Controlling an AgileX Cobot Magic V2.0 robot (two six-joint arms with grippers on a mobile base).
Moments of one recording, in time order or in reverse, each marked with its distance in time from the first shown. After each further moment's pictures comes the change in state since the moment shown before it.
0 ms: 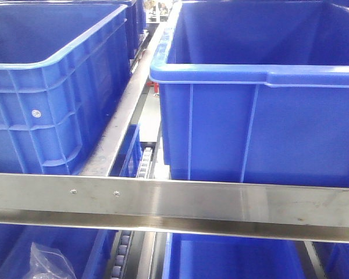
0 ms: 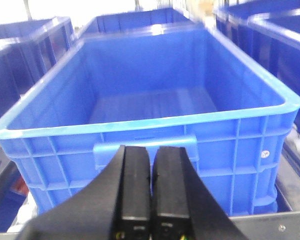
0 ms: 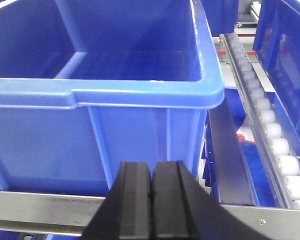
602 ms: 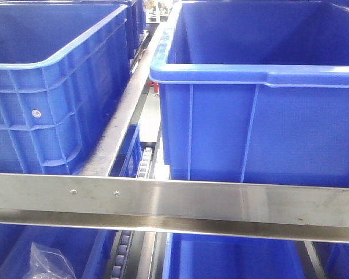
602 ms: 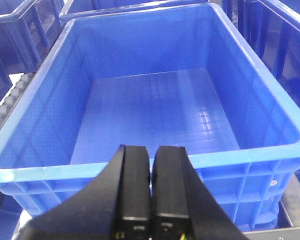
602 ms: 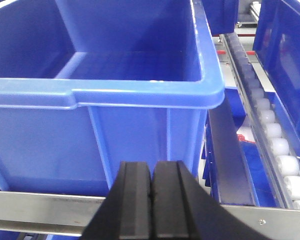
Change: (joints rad) left arm 0.000 0.449 -0.367 0.008 0.135 0.000; right arm 0.000 0.000 0.000 0.000 0.000 0.000
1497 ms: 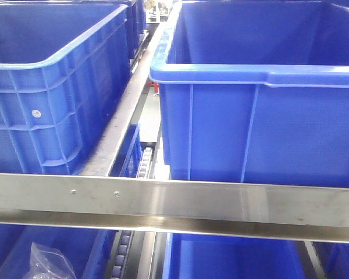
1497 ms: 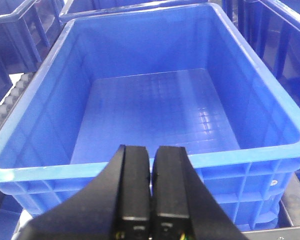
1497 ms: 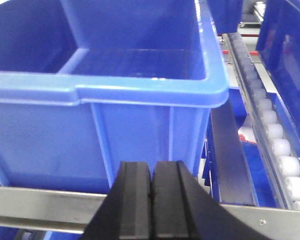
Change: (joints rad) left arm 0.000 0.012 -0.001 0.000 0.000 0.000; right arm 0.000 0.000 0.000 0.027 0.005 -0.036
